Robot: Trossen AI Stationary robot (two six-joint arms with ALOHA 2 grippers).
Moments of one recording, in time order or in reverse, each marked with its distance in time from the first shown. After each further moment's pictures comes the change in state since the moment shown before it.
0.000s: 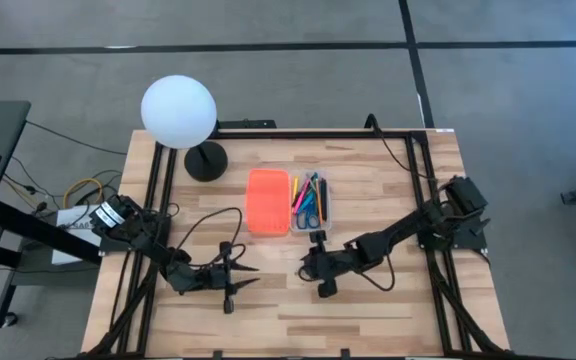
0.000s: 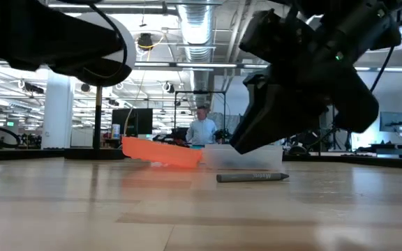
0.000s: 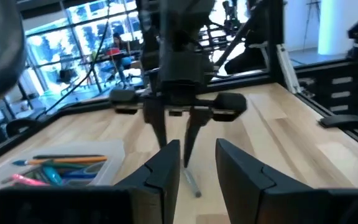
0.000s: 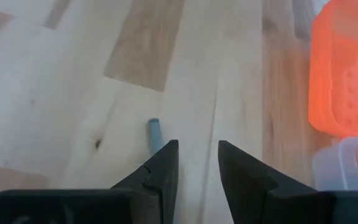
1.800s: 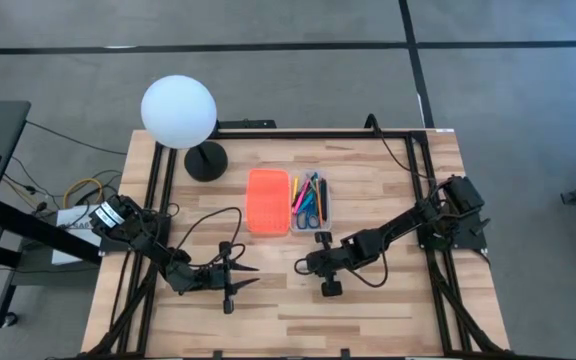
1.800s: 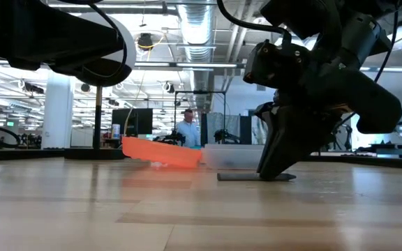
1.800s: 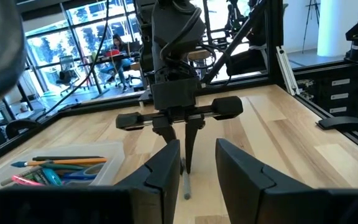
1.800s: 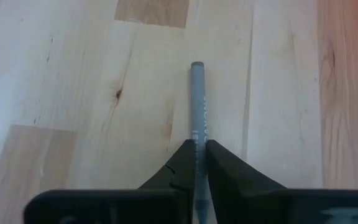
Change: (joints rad) left arm -0.010 0.000 0.000 0.008 -0.003 0.007; right arm -0.049 0.020 0.010 -0.150 -0.192 0.185
